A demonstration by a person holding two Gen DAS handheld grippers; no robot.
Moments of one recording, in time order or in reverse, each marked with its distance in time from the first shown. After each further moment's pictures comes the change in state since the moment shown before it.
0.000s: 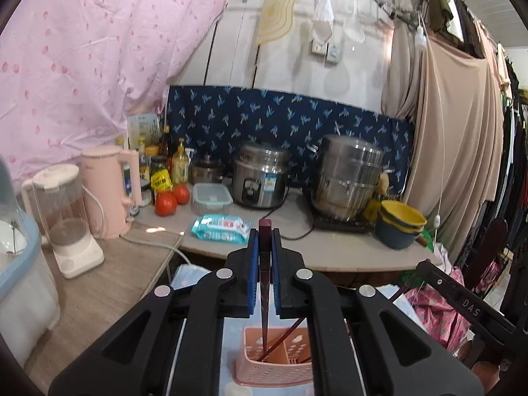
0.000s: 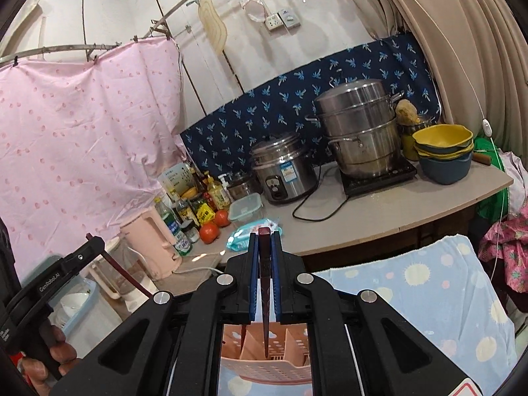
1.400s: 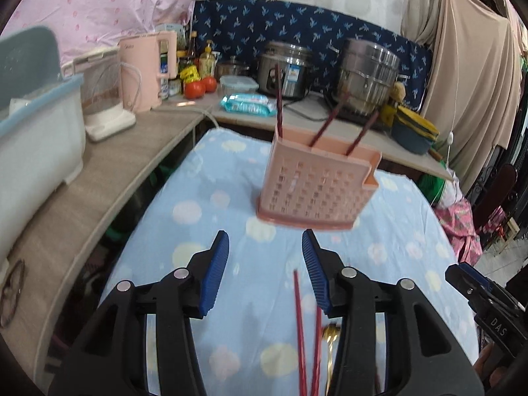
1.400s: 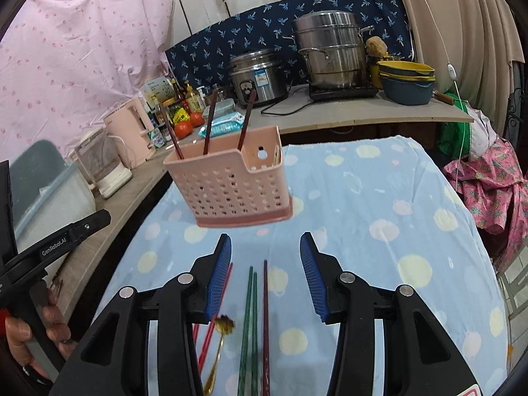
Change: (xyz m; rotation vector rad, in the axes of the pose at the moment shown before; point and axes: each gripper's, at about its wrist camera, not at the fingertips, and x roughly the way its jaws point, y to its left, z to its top) left arm -0.079 0.019 -0.183 -0.038 0.333 0.085; right arm -0.102 -0.024 -0.176 -0.089 0.276 -0.137
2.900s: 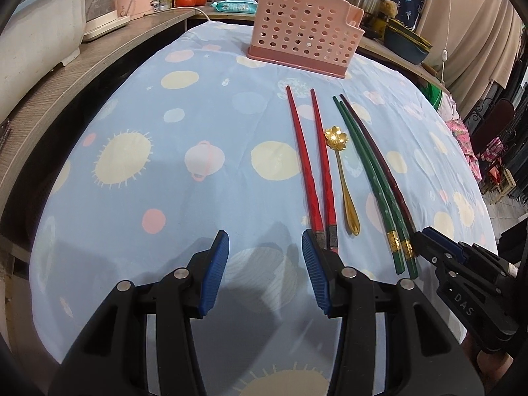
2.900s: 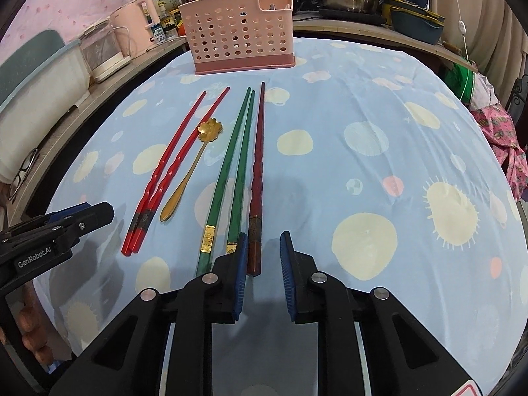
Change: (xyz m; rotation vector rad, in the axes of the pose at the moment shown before) left arm -0.010 -0.008 -0.157 0.040 0.302 -0.026; right arm 0.003 0.004 -0.158 -0.123 0.287 -0.066
